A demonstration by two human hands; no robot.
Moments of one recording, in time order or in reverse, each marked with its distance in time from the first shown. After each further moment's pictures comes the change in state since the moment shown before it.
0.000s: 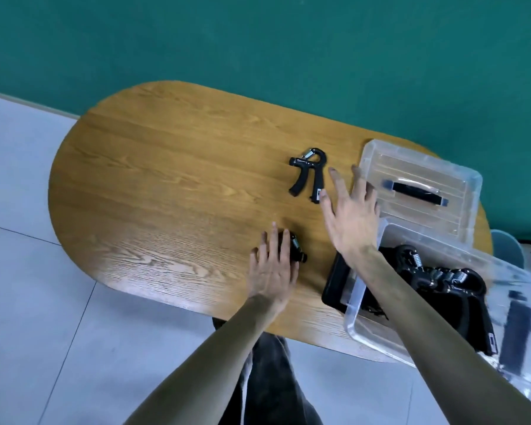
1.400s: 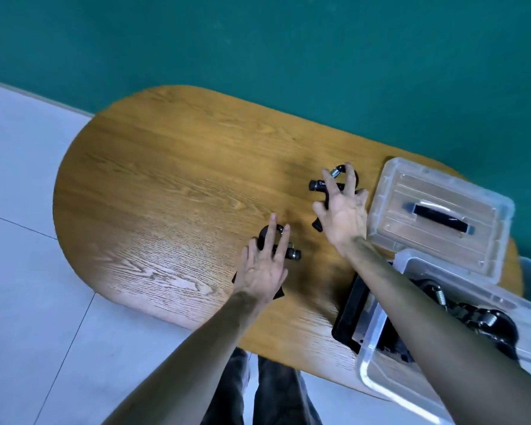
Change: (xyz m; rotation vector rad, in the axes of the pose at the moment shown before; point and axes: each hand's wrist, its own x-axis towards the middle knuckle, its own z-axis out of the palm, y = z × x) left_hand 0.037 -0.034 -0.040 0.027 -0.014 0.057; right_hand 0.065 -0.024 0.041 0.118 -0.137 -0.059
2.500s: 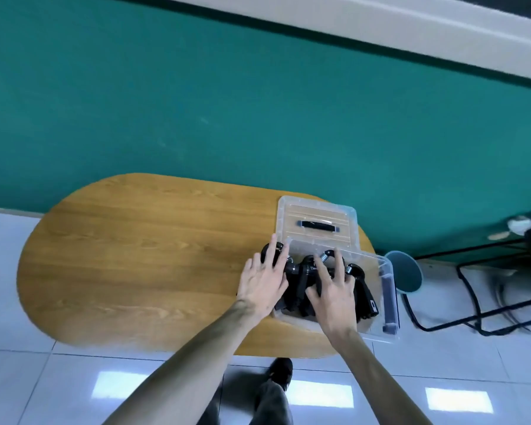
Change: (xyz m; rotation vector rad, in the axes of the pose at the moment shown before) left_hand -0.120 0.151 -0.081 0.158 0.254 0.339; right_hand -0.290 0.068 -0.123 -0.019 0.292 0.227
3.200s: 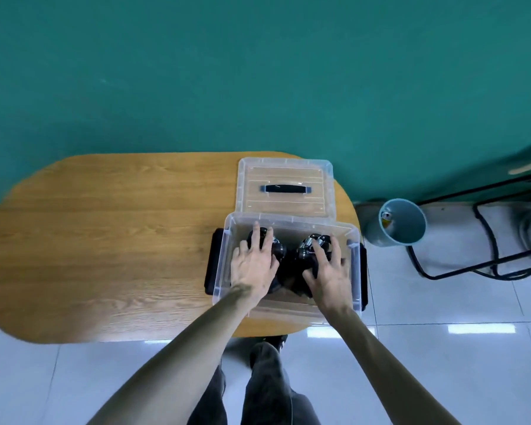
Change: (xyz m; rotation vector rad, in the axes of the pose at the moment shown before) left_hand 0.090 0.117 0.079 0.051 -0.148 -0.159; right_hand 0.050 0.165 0.034 0.128 -0.234 0.134
